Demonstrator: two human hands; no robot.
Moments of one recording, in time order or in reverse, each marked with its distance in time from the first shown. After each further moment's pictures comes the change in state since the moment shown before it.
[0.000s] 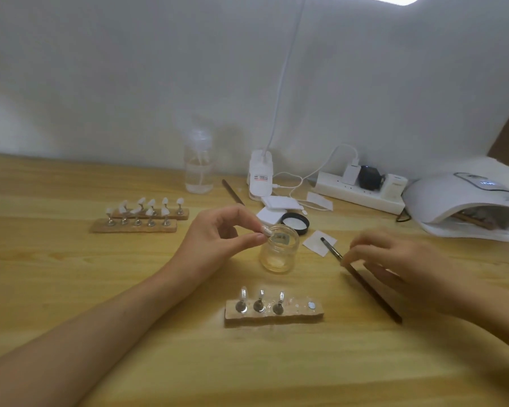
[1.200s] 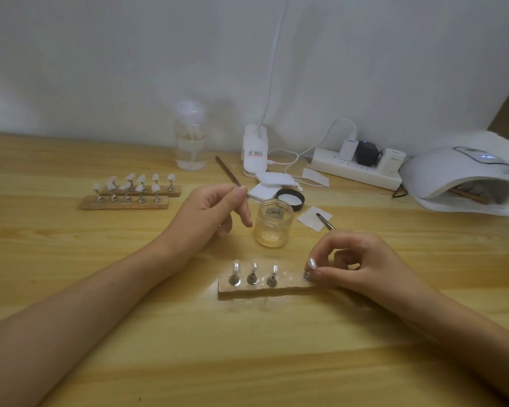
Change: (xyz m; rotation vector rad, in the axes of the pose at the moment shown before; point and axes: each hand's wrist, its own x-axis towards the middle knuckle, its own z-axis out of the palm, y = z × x) left_hand 0.001 -0.002 0.000 0.015 -0.020 -0.108; right_hand 0.013 -0.069 0.014 0.989 0.016 0.455
